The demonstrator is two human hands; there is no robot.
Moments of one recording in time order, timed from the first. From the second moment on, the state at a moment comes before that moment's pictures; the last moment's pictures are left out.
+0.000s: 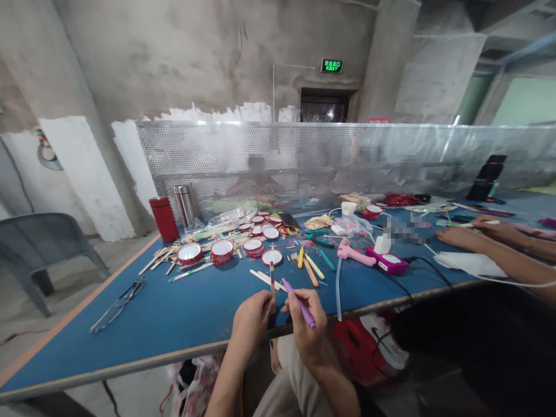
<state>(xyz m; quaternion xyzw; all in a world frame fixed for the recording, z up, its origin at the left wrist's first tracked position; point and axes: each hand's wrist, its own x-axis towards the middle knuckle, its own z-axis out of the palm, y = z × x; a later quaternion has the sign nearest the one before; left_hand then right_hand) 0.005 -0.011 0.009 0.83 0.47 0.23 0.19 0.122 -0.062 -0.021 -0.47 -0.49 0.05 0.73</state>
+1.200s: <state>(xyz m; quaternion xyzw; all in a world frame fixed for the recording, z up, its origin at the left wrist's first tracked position) 0.002 -0.013 0.009 0.84 0.47 0.22 0.17 0.120 -0.070 -0.020 -0.49 -0.62 -0.06 0.61</state>
